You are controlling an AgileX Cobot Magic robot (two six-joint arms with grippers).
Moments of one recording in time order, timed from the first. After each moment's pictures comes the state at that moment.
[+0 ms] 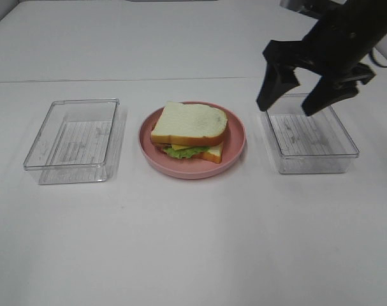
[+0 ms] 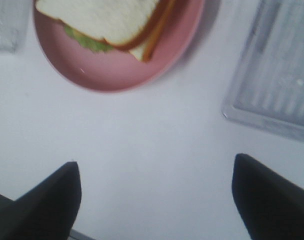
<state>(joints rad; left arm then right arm) -0.32 0.00 -0.50 0.07 1.05 -0.04 0.22 1.74 -1.34 0.33 1.00 -0.14</state>
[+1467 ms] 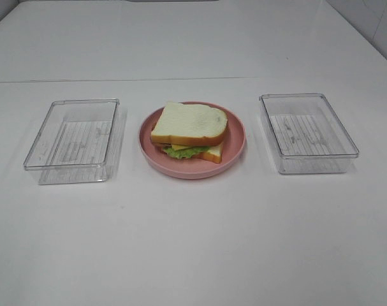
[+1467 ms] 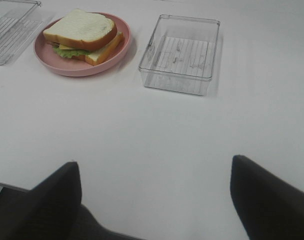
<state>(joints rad) -0.32 0.00 -0.50 0.07 1.05 -0.04 0.22 0.00 -0.51 0.01 1.07 -0.04</state>
